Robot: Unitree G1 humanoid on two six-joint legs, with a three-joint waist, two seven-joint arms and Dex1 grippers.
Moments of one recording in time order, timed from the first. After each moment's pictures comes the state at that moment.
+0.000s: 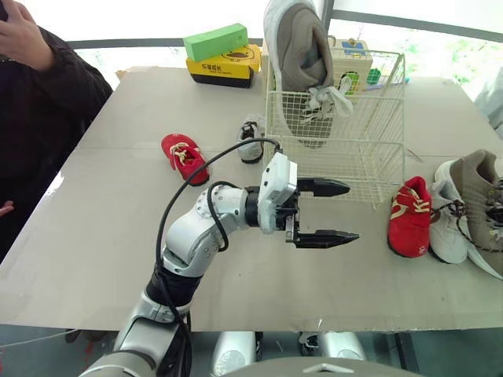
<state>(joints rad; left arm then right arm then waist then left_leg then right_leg) -0.49 0.33 -0.25 -0.34 -0.59 0.48 -1.05 -0.76 -1.14 0.21 0.94 0.00 0.65 1.09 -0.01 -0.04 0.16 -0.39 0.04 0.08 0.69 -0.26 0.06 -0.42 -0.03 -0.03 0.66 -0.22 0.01</state>
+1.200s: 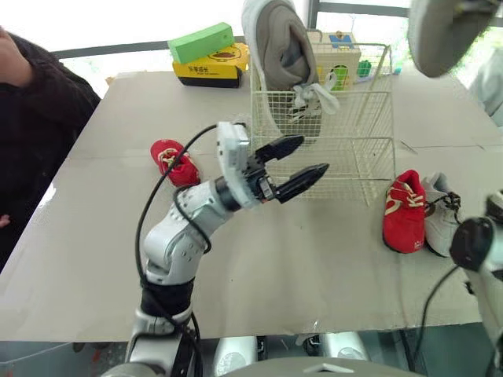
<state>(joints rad) -0.34 0.26 0.03 -0.49 -0.69 0.54 -0.70 -1.14 -0.48 -0.40 0.11 0.36 0.50 0.29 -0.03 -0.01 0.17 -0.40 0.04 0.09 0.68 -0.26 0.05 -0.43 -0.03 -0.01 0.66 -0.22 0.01</state>
